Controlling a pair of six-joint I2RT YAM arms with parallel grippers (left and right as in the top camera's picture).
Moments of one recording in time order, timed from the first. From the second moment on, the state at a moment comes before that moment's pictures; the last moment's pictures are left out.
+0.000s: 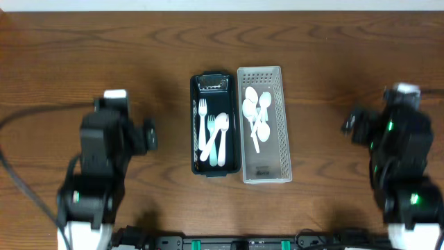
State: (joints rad) left arm -0.11 0.77 0.85 -0.76 -0.18 -0.09; right arm 0.02 0.77 0.83 -0.64 0.23 0.17
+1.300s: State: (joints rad) left arm -0.11 0.40 0.67 -0.77 -0.22 -0.09; right arm 0.02 0.13 0.56 -0.87 0.18 0.18
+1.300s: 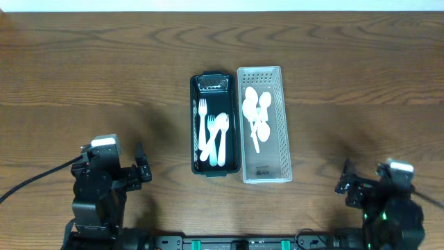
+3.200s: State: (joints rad) left arm -0.08 0.38 0.66 -0.90 -0.22 -0.05; right arm 0.03 0.01 0.01 -0.06 0.08 0.16
